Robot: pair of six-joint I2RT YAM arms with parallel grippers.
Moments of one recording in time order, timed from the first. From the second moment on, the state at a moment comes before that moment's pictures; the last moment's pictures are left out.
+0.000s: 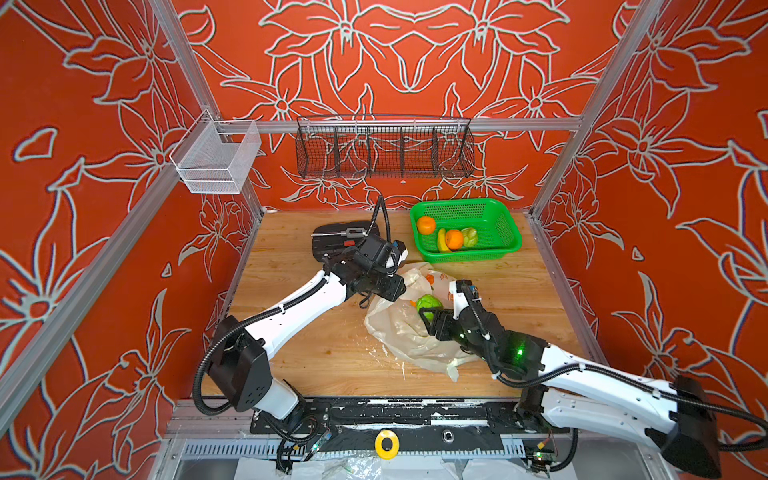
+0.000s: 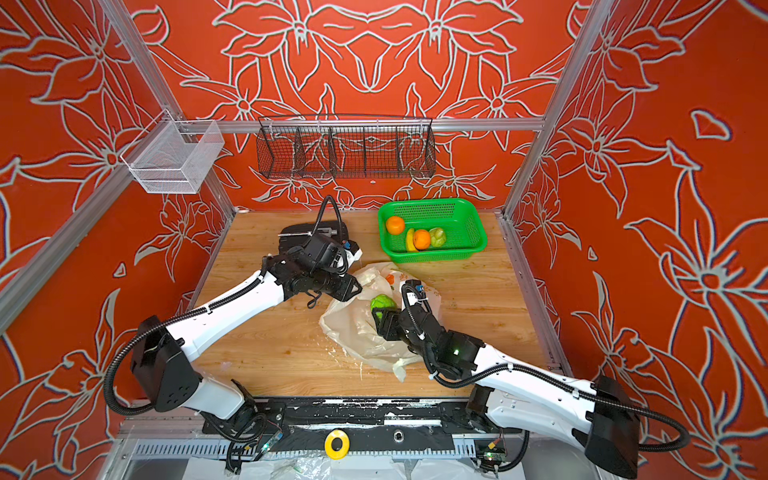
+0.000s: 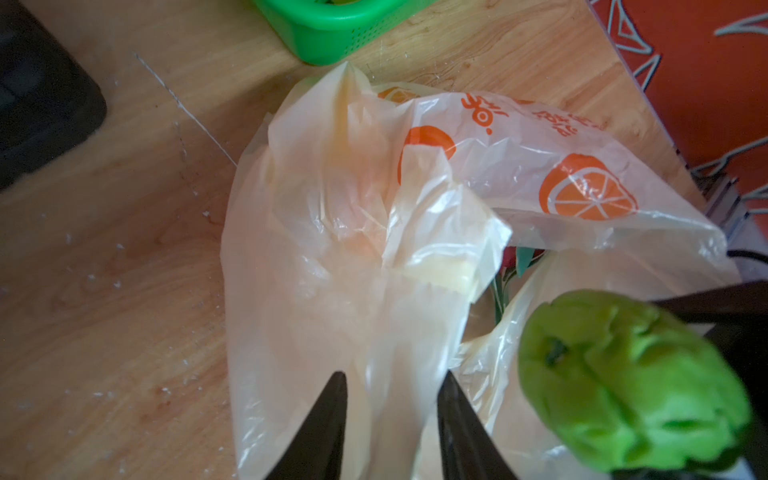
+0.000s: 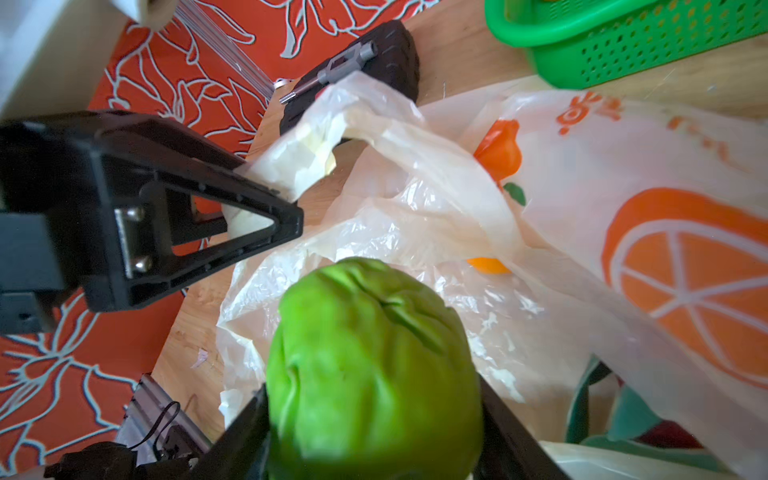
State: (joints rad) left arm -0.62 1.50 1.29 -0.69 0.22 -0.19; right arm 1.00 0.91 0.60 -0.19 0.33 0.84
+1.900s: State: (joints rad) left arm -0.62 1.18 1.10 -0.46 0.34 -0.10; right arm 0.30 2.20 1.79 -0.38 -0.10 0.55
